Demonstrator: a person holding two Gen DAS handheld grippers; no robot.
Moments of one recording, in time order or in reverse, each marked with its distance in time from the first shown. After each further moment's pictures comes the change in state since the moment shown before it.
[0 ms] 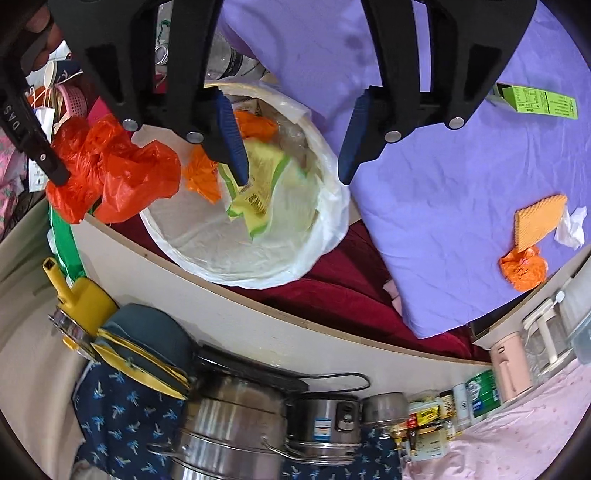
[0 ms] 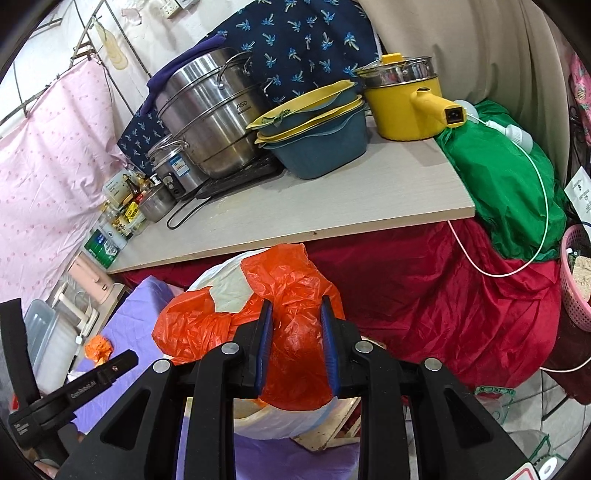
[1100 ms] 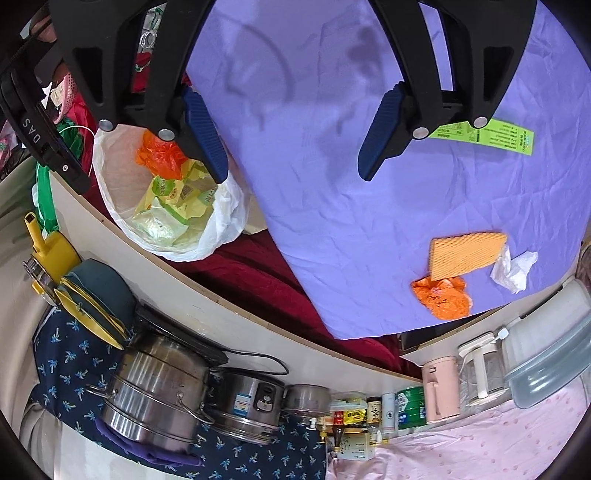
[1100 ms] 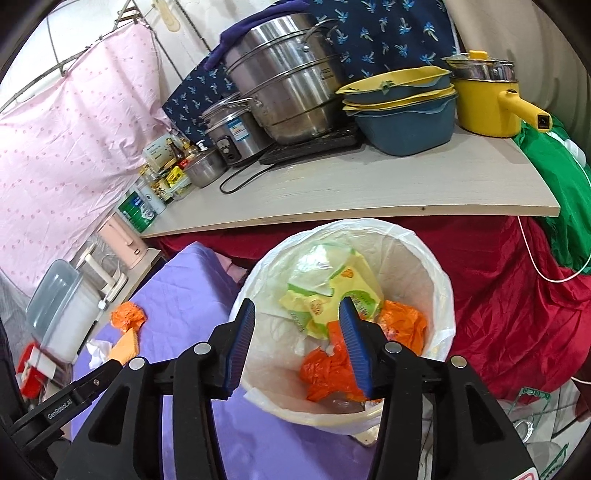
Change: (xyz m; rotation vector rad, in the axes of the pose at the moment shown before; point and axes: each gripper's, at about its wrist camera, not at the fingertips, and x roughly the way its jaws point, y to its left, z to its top) left arm -0.051 0.100 -0.021 -0.165 -0.067 0.096; right arm 0.027 0.095 -0.027 -0.118 0.066 0.122
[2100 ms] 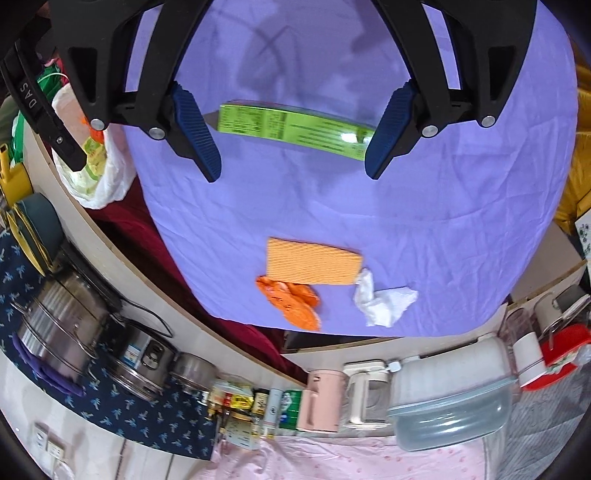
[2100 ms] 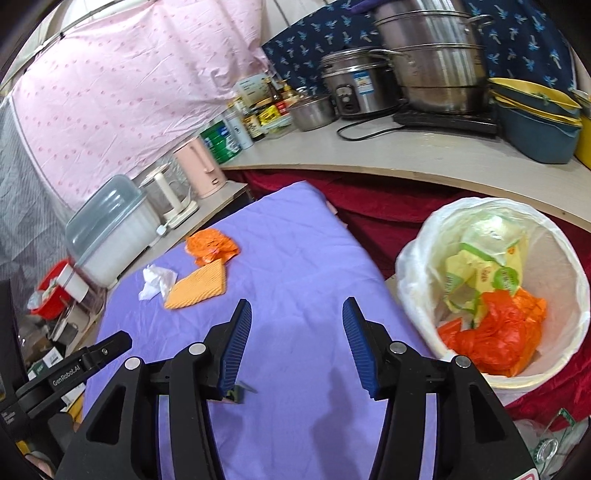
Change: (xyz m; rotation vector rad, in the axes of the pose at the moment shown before) left arm -0.043 0.171 -0.015 -0.258 -0.048 0.177; right arm 0.030 0.163 -0.061 -0.247 0.145 0.202
